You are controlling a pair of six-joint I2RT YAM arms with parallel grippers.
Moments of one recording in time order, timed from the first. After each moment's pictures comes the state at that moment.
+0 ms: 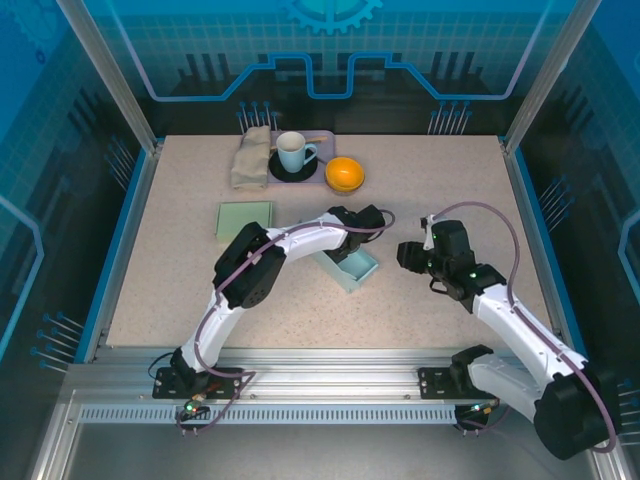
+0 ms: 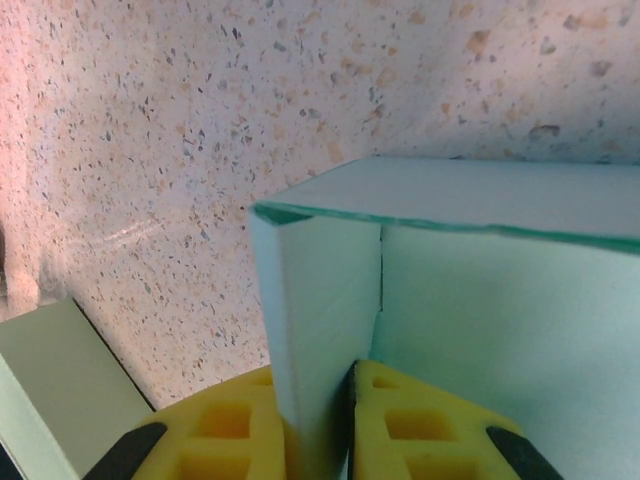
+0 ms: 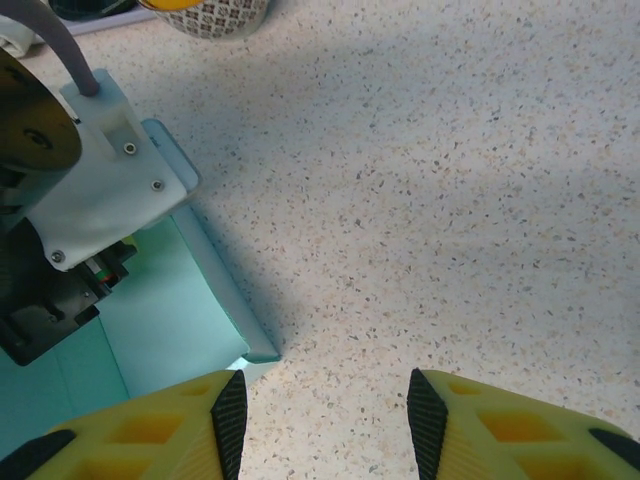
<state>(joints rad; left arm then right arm) -0.80 2.28 1.77 -0.94 -0.58 0.09 0.32 0.97 0.61 -0.38 -0.03 0.38</state>
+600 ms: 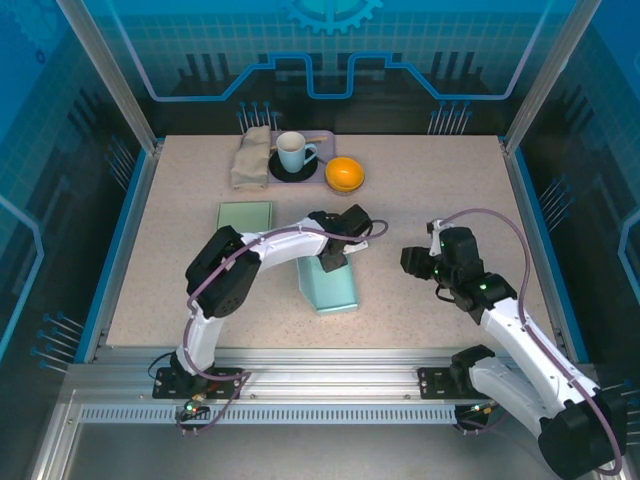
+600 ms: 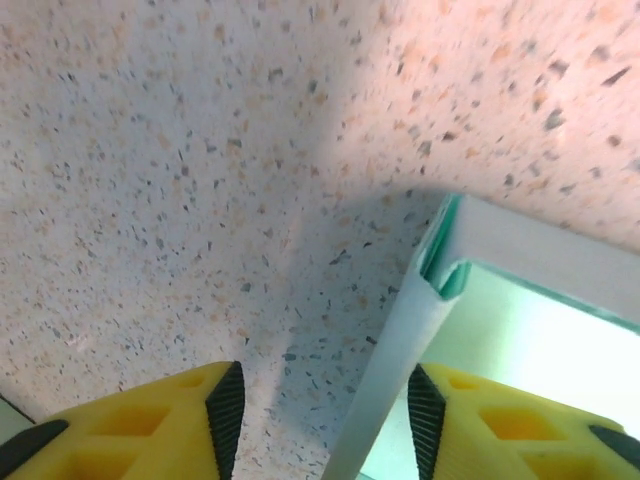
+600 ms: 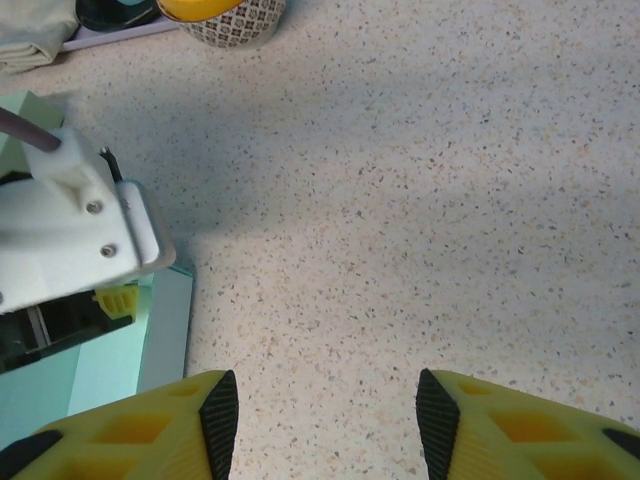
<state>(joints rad) -0.79 2.06 1.53 -0.77 -0.30 0.34 0.32 0.85 0.60 -0.46 -0.03 0.38</state>
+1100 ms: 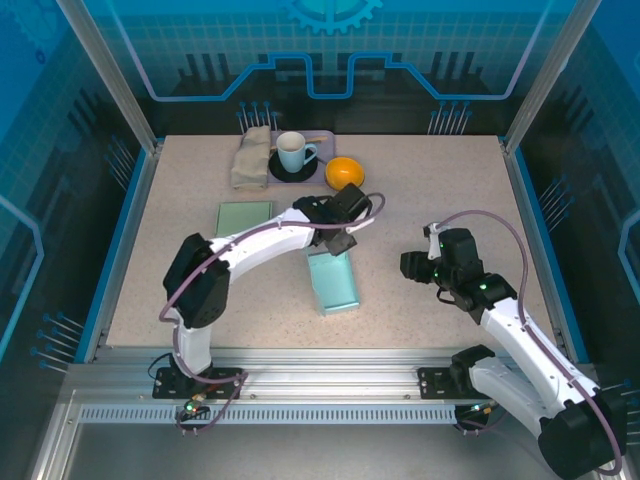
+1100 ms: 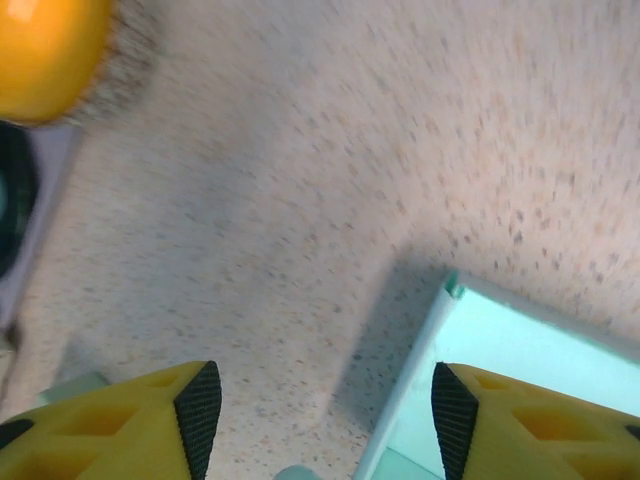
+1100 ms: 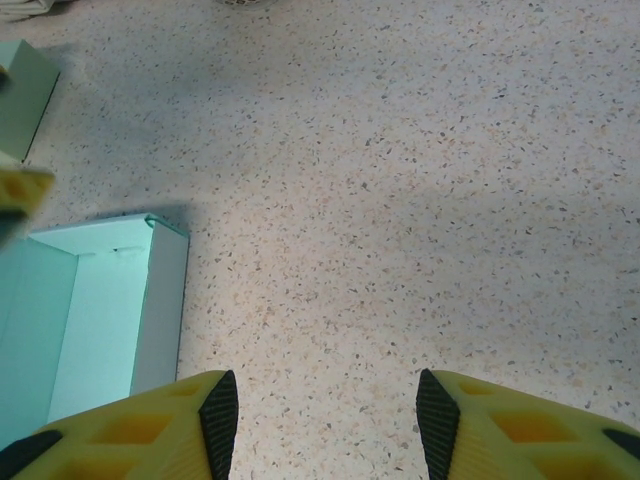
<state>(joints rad) -0.79 1.91 1.61 -0.78 -0.30 0.23 0.32 0.85 0.60 -0.50 -0.06 0.32</state>
